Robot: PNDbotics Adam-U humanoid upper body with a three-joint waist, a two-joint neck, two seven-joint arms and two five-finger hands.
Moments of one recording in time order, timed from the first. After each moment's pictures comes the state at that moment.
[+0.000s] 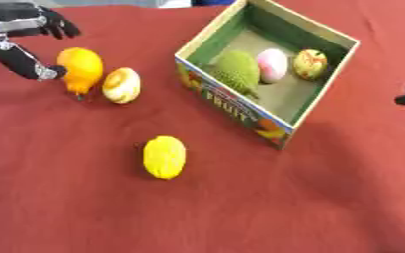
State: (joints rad) left arm -1.03 0.70 -0.31 -1.09 -0.61 -0.19 -0.63; right arm 0.04 -0.53 0.04 -1.99 -0.13 -0.39 -0.28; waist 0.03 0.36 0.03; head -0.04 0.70
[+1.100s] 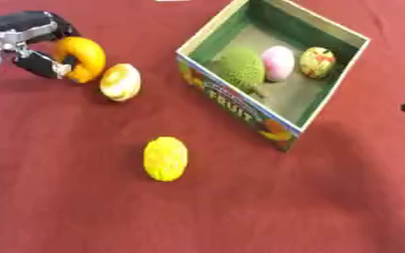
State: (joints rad) left arm -1.06 0.62 -0.26 -0.99 -0.69 -0.21 -0.46; right arm 0.03 -0.50 0.03 -1.99 -0.11 -0.38 -0.30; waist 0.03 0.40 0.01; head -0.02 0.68
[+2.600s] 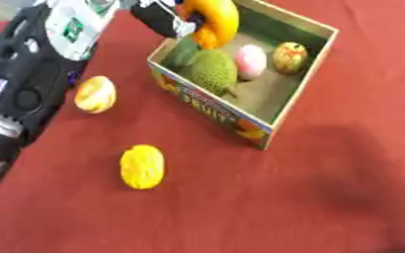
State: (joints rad) left arm -1.27 0.35 -0.35 -1.11 -0.62 -0.17 -0.56; right arm -0.02 -0.48 0.03 -1.99 -0.03 -0.33 -0.30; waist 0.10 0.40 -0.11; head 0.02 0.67
